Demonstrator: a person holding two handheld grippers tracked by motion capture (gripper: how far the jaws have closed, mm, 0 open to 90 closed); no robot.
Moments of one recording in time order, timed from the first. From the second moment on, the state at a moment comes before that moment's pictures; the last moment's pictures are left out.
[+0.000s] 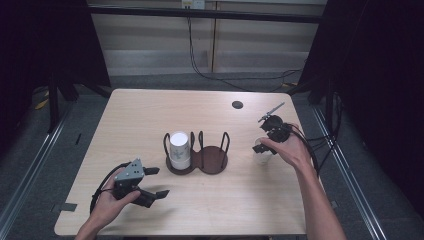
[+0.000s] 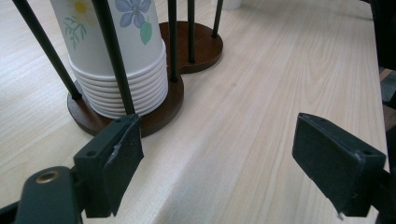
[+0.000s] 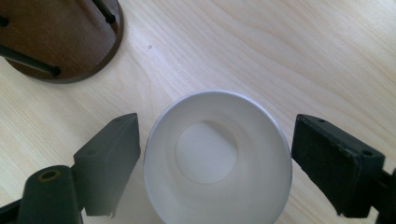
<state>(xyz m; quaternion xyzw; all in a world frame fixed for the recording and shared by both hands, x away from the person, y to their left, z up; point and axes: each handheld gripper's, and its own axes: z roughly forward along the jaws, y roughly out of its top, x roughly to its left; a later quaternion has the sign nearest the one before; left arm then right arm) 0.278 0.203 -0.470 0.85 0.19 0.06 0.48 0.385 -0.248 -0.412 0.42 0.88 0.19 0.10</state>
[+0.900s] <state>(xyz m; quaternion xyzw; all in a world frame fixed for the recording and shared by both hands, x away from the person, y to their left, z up) 0.281 0.204 -0.468 0.83 0.22 0.05 0.51 0.347 -0.252 -0.394 0.43 0.80 0.37 0.19</state>
